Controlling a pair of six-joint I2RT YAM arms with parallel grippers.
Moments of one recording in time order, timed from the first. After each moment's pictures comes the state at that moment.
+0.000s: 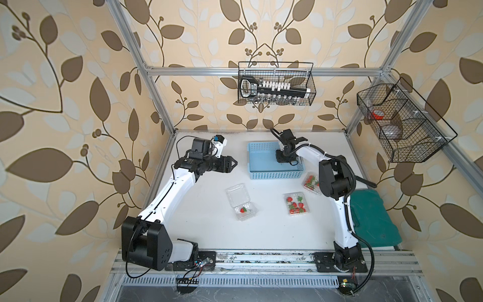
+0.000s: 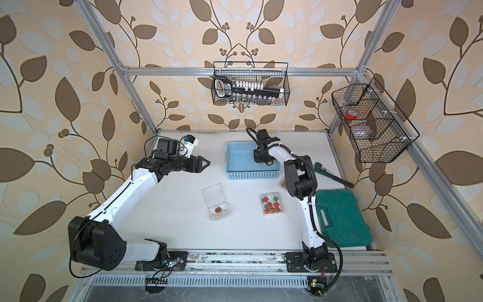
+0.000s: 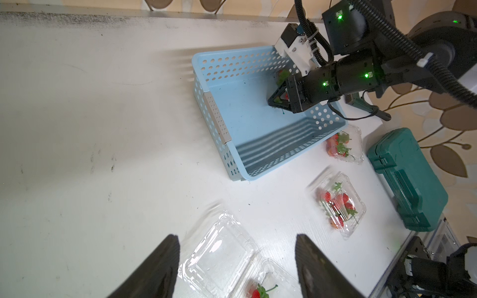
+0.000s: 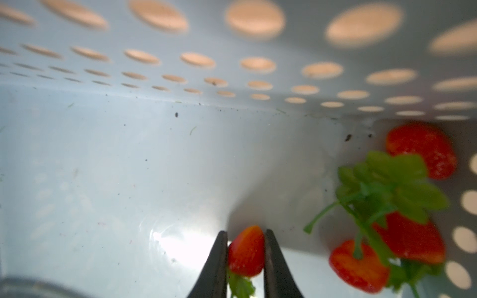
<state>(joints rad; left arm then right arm) -0.18 1.34 1.14 -0.56 0.46 -0.11 0.32 2.33 1.90 -0.73 0.01 0.26</state>
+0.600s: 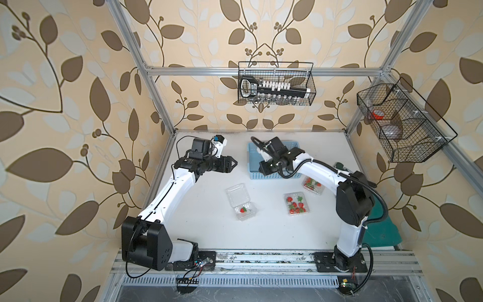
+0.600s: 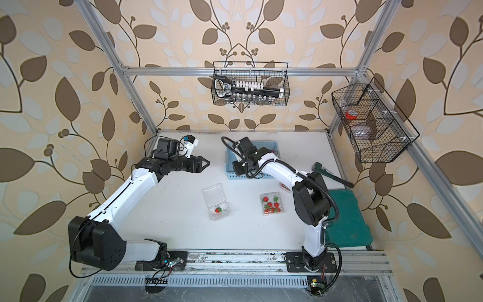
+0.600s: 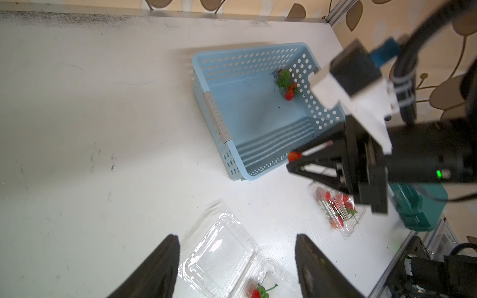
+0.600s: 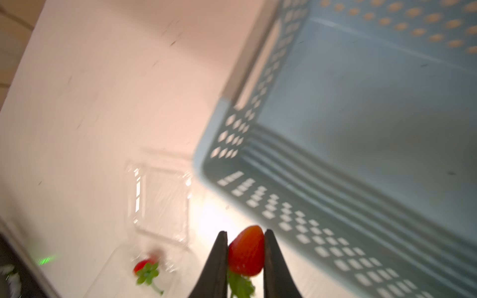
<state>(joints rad) -0.18 1.34 1.14 -0.57 0.46 -0.11 0.67 1.87 1.51 -0.64 -0.14 0.24</state>
